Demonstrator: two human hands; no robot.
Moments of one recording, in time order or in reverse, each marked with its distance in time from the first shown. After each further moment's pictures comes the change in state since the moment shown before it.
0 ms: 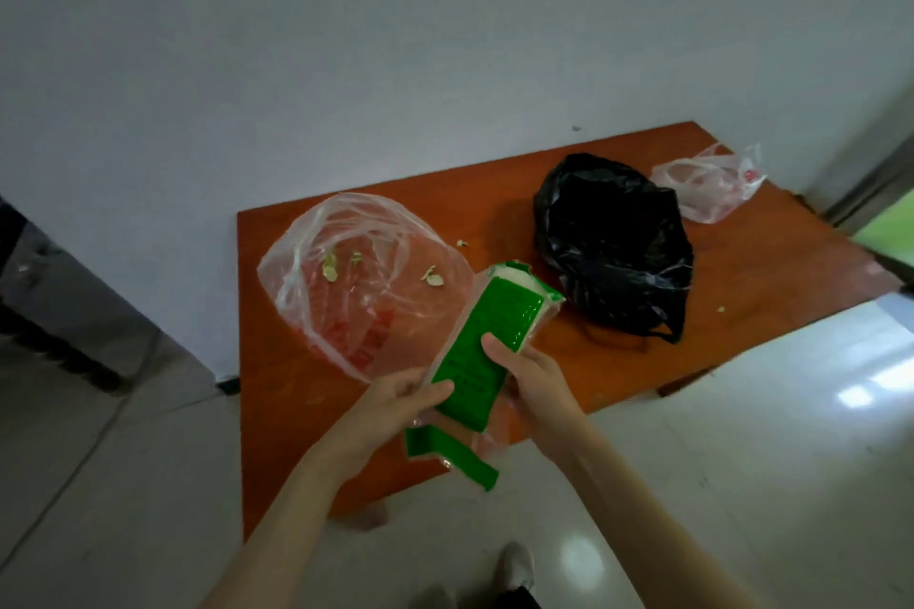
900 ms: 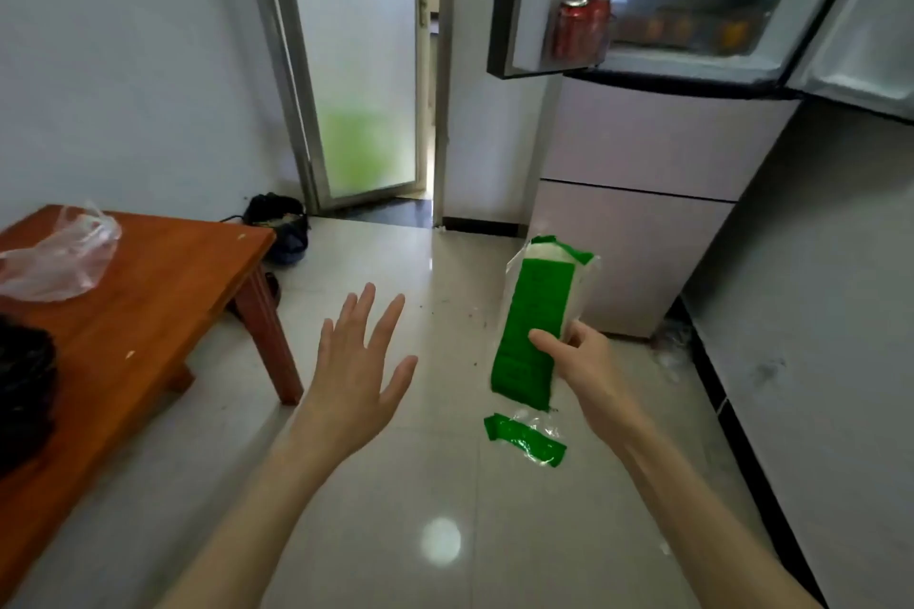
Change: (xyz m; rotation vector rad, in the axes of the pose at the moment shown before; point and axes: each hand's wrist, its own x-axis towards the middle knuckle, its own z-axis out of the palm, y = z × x) left_hand -0.056 0.045 0.576 1.109 -0.392 1.147; right_hand -0.466 0.039 -0.468 0.114 1.162 -0.437
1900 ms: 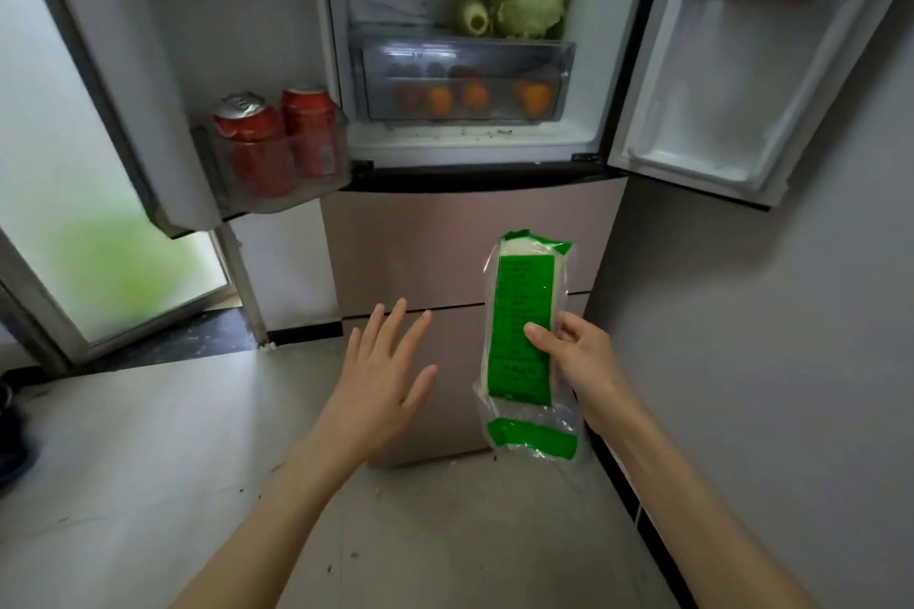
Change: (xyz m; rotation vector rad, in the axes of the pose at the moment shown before) left_hand 0.546 0.245 0.236 -0.048 -0.153 0.402; right_hand 0.444 -0.102 -0.331 0.112 0.317 -0.090
